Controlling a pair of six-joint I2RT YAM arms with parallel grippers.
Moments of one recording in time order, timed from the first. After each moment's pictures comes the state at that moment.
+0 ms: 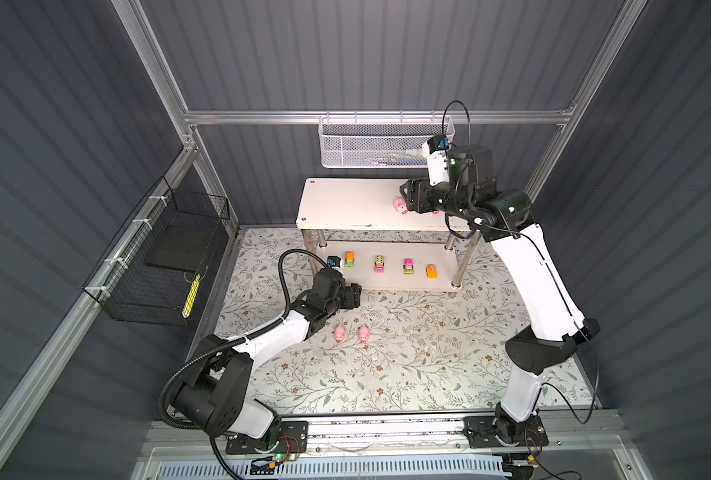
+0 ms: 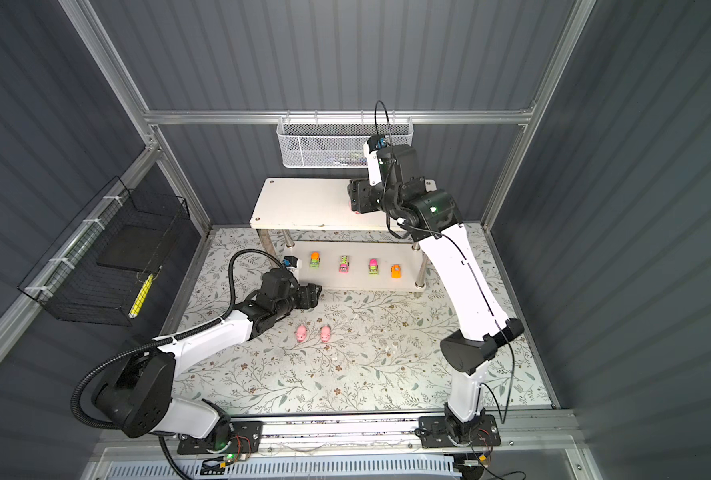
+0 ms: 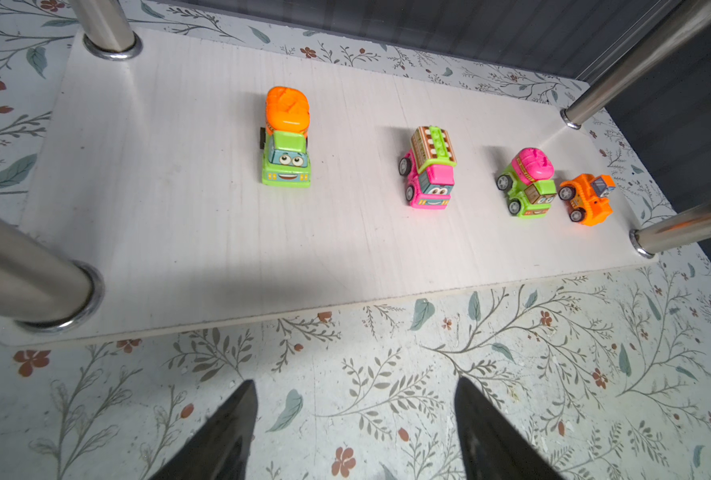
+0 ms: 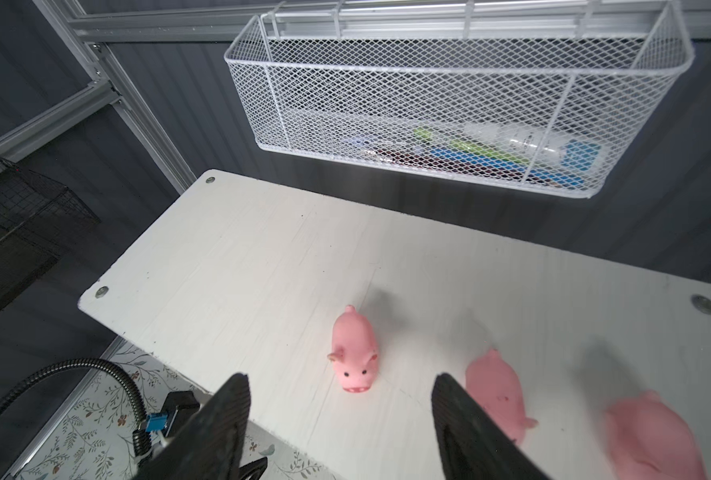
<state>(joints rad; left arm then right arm) -0.57 1.47 0.82 0.04 -0.04 -0.40 0.57 1.80 2.39 -0.97 0.09 0.17</state>
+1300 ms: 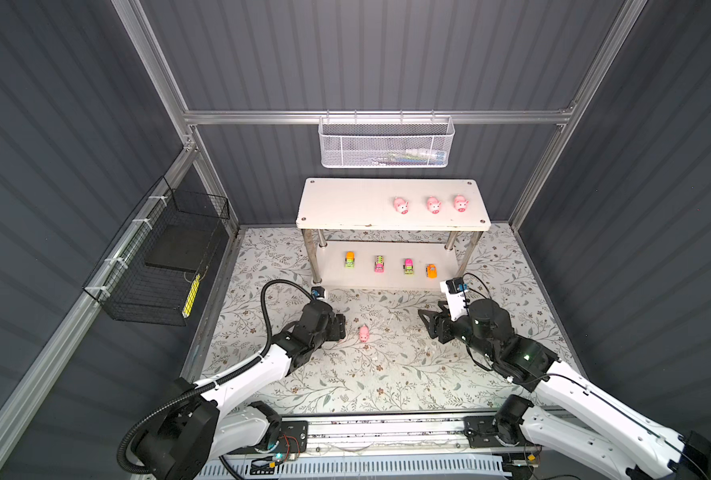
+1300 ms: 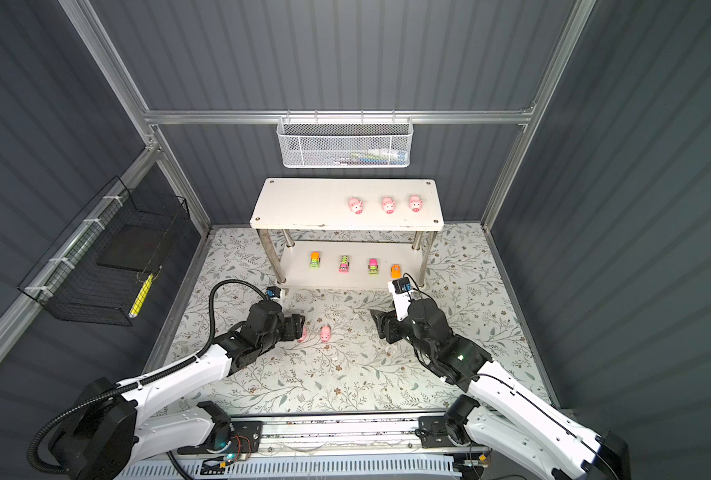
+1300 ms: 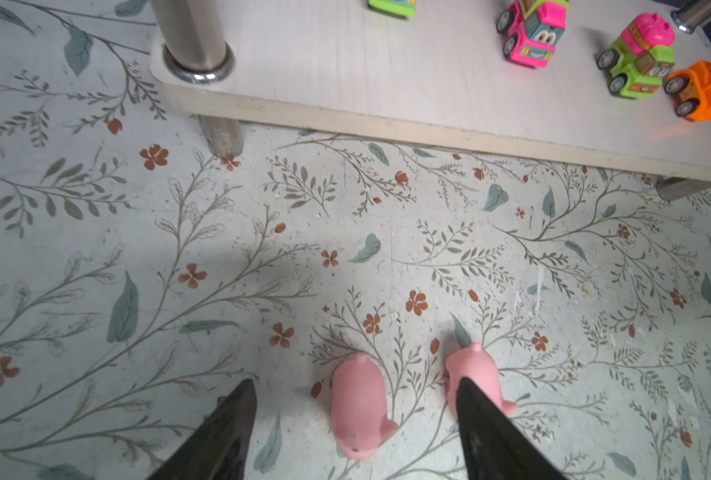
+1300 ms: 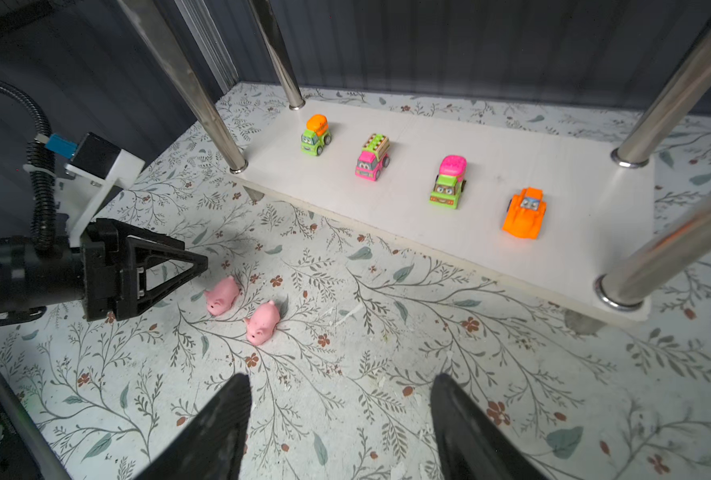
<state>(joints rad) -0.65 1.18 0.52 -0.09 -0.17 -0.51 0.72 0.81 0.61 -0.26 0.10 0.29</state>
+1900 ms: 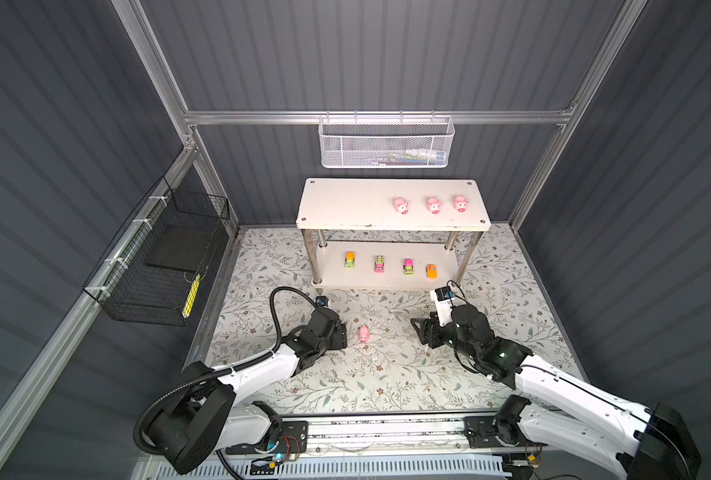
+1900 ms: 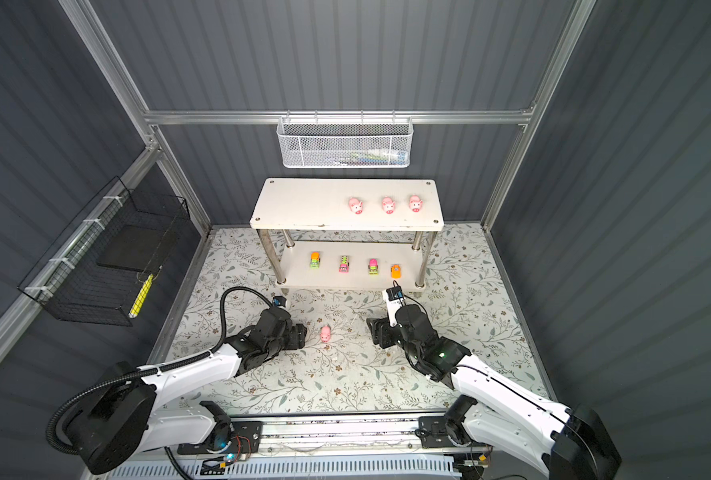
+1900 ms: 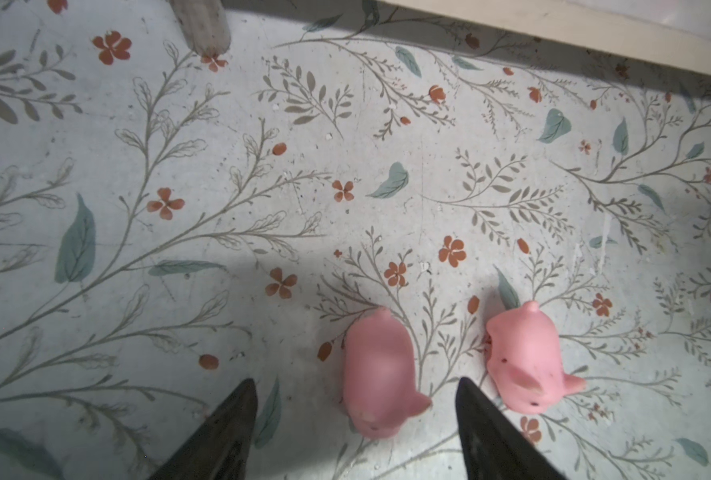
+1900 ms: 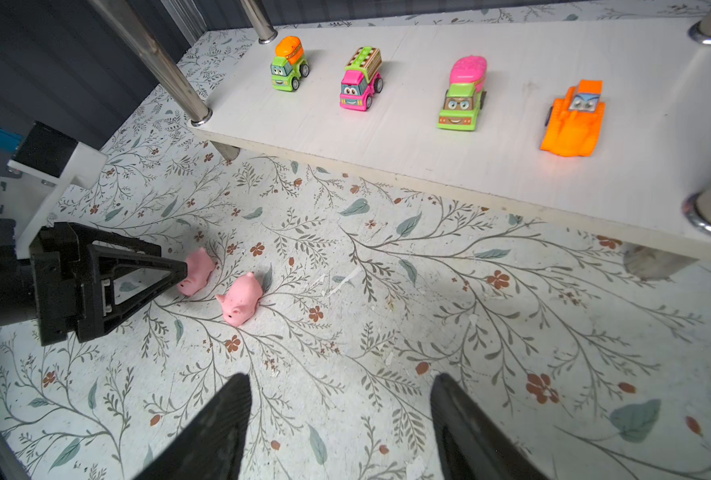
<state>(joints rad) -0.68 1.29 0.49 -0.08 -0.18 -0.55 0.72 0.95 0.50 -0.10 0.09 0.36</state>
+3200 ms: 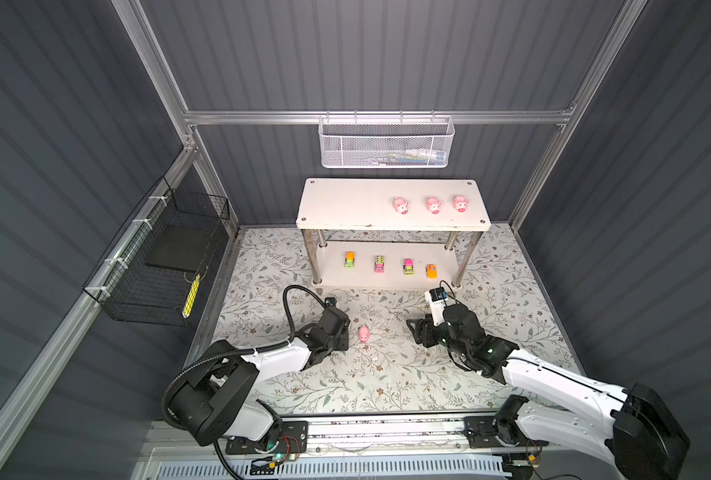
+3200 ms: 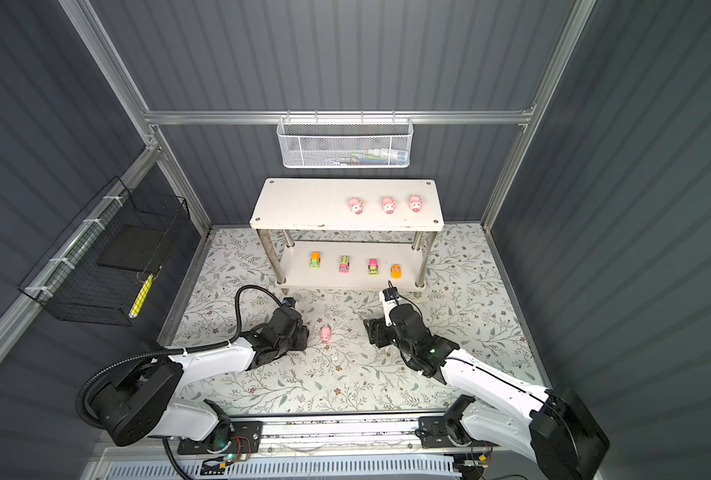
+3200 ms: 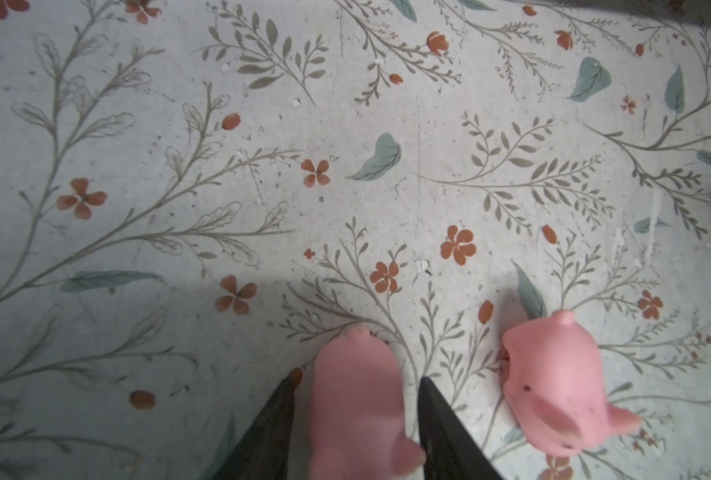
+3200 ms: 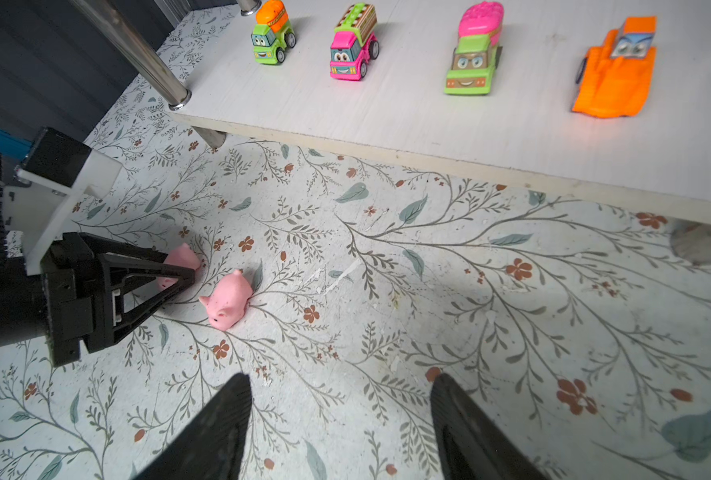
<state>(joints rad) -0.71 1.44 0.54 -0.03 -0.19 -0.55 0.71 1.06 0.48 0.00 0.07 0.39</state>
